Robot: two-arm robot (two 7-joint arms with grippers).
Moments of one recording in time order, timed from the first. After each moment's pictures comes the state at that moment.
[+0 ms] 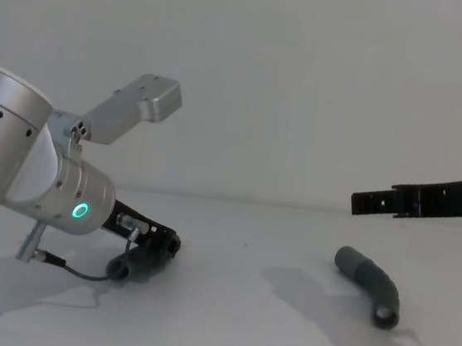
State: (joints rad) left arm -0.59 0.20 0.47 -1.22 -0.22 0.63 -0.19; right arm 0.26 0.24 -0.31 -1.76 0.27 0.73 0.00
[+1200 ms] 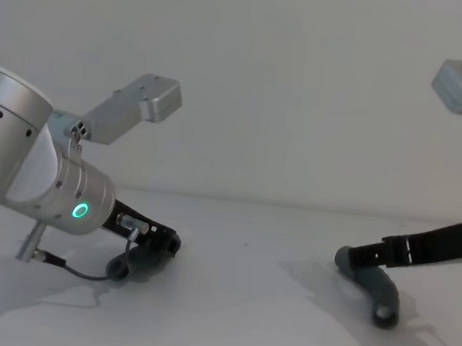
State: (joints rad) left arm -0.59 0.20 0.47 -1.22 -0.22 0.63 -0.19; right arm 0.37 0.22 -0.34 -1.55 0.24 0.82 0.04
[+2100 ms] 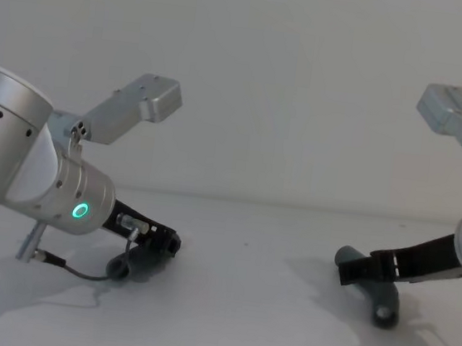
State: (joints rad) left arm -0.59 0.20 0.47 -1.22 -0.22 0.63 -0.19; right arm 0.42 0.18 -0.33 -1.45 0.23 0.83 0.06
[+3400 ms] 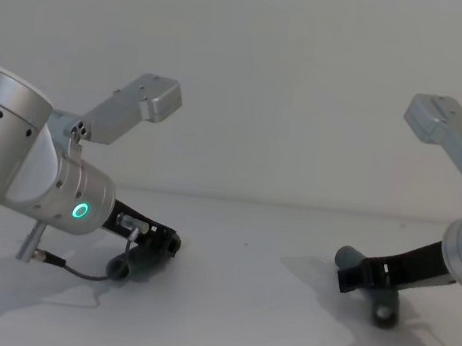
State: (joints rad) left arm -0.59 0.20 0.47 -1.22 -0.22 0.63 -0.19; right arm 0.43 0.16 -0.33 -1.41 0.21 0.82 0.07
